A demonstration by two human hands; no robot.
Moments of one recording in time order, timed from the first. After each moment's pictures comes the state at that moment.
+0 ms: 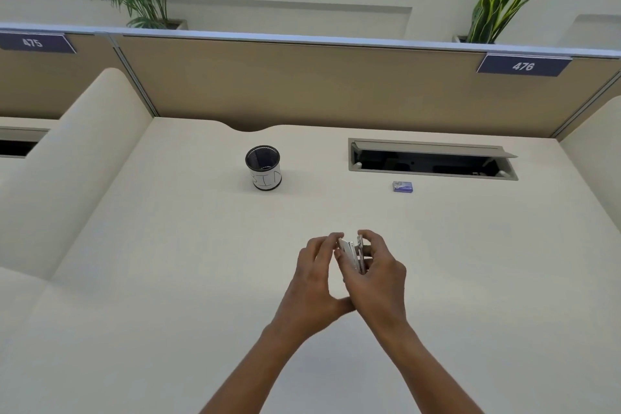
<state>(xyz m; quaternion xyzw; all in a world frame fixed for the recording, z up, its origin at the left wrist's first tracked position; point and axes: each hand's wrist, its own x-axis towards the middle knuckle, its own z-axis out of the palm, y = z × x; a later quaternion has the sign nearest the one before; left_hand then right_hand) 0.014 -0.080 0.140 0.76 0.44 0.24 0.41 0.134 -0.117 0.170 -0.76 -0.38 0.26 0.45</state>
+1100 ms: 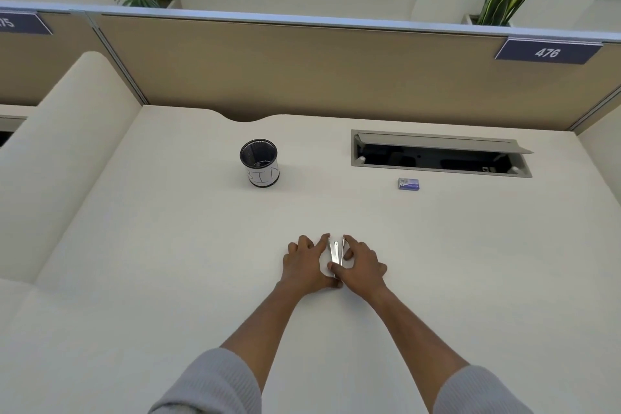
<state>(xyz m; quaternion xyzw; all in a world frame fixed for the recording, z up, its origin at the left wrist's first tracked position) 0.042 0.013 0.032 0.77 0.54 -0.06 0.33 0.183 -0.040 0.028 -0.79 -0.45 0.36 0.20</state>
